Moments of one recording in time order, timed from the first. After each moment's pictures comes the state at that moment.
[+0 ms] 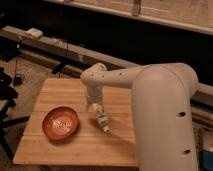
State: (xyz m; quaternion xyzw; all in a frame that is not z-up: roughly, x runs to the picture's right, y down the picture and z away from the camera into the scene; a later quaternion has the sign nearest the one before) arm -0.061 0.121 0.840 -0.31 0.20 0.59 0.72
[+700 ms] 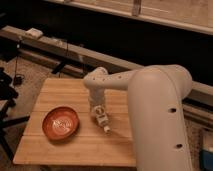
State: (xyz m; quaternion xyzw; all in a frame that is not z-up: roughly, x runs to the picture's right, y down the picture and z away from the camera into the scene) arm -0.046 0.140 0.867 -0.30 0.22 0.59 0.72
